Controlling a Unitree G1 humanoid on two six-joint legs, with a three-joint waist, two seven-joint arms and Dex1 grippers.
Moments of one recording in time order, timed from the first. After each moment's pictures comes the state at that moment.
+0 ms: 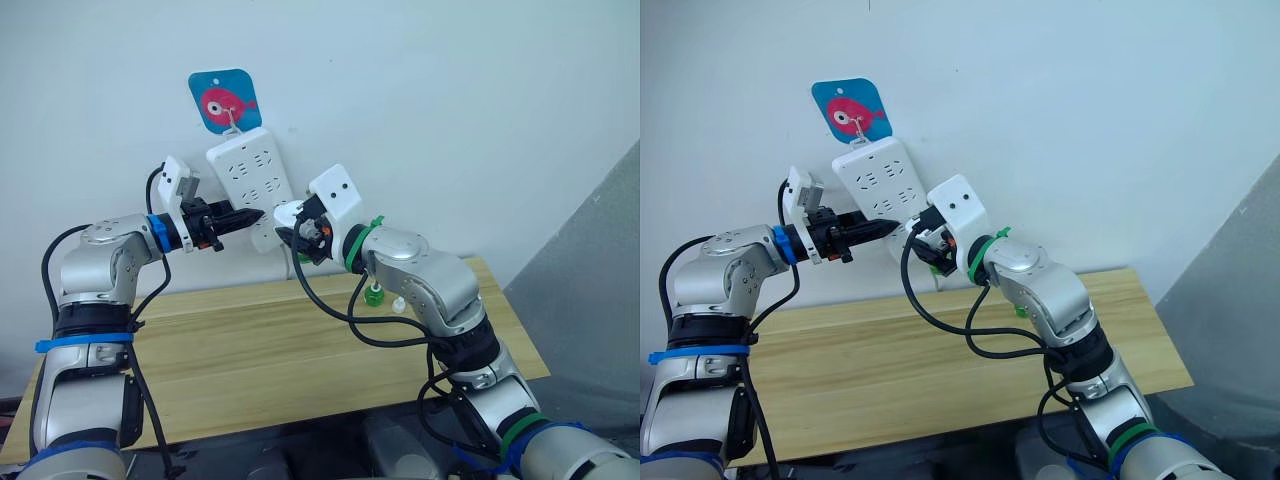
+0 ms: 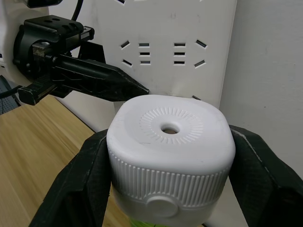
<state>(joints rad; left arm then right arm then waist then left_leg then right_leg) -0.69 0.70 0.14 0.39 -0.43 0.49 -1.11 -0.77 -0.03 0.31 -0.20 0.26 0.94 0.26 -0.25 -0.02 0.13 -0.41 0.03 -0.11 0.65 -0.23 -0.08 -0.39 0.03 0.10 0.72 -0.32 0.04</state>
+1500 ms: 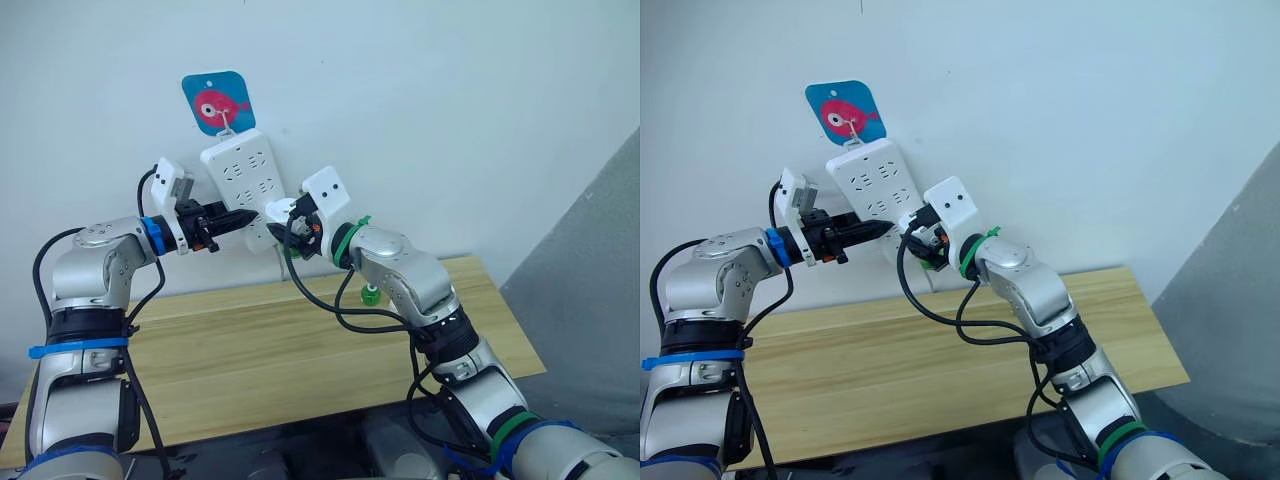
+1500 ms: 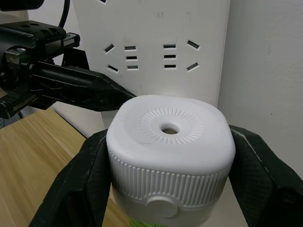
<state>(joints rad) -0.66 0.70 0.17 0.35 -0.42 0.54 -1.08 -0.80 0.04 0.30 0.05 0.21 0.70 0.32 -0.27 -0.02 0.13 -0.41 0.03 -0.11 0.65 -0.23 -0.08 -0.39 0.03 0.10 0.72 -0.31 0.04</state>
